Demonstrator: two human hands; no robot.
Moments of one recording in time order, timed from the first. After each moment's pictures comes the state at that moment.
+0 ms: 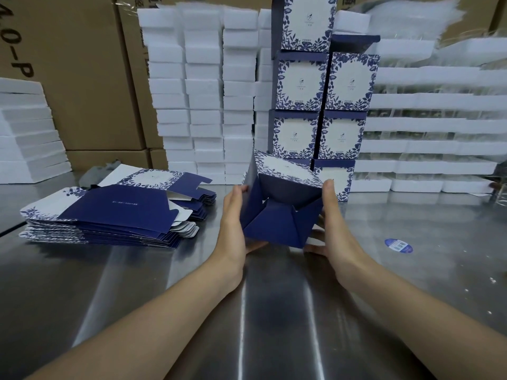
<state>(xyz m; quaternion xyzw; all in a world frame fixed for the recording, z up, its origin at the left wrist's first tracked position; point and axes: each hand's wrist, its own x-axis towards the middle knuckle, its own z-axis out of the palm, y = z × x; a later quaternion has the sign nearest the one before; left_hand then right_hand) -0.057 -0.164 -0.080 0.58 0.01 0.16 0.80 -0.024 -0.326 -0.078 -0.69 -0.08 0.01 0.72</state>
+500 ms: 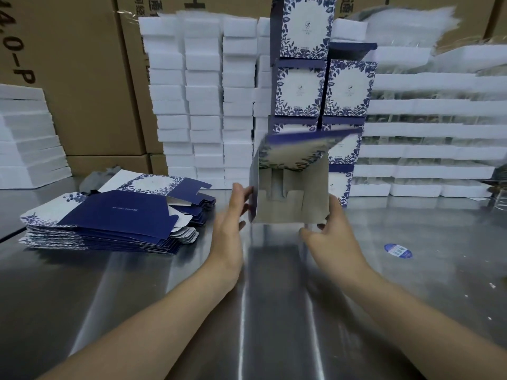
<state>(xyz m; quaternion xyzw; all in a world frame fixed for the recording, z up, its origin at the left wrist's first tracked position) -0.064 -0.162 -0.069 0.61 -0.04 0.23 0.76 -0.018 -0.330 -0.087 -0.77 -0.15 -0.18 0.59</state>
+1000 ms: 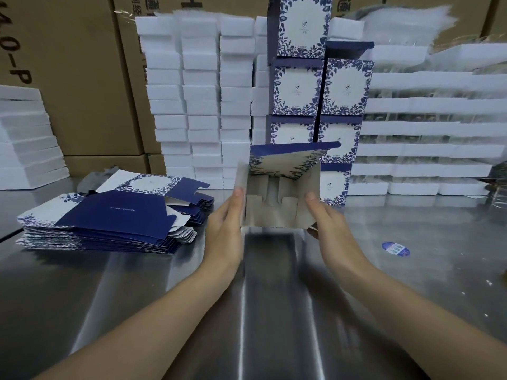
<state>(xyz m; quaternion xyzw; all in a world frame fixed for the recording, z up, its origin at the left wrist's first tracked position) -0.050 -0.154 -0.079 0.65 0.02 0.29 0.71 -0.026 -0.329 -0.075 -0.75 -0.11 -0.09 0.64</state>
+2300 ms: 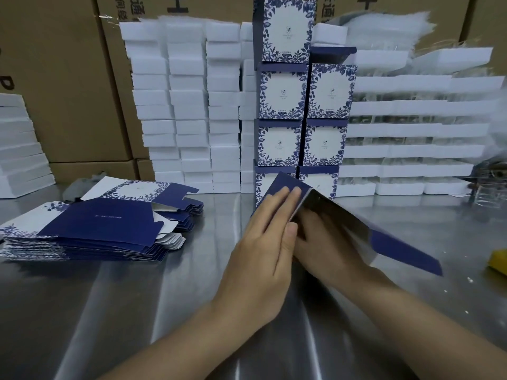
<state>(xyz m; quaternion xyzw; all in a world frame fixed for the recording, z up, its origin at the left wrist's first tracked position) -0.092 -0.205 -0.082 0.83 -0.23 0.35 0.36 -0.031 -0.346 -0.070 -0.88 -0.26 -0.28 0.27</state>
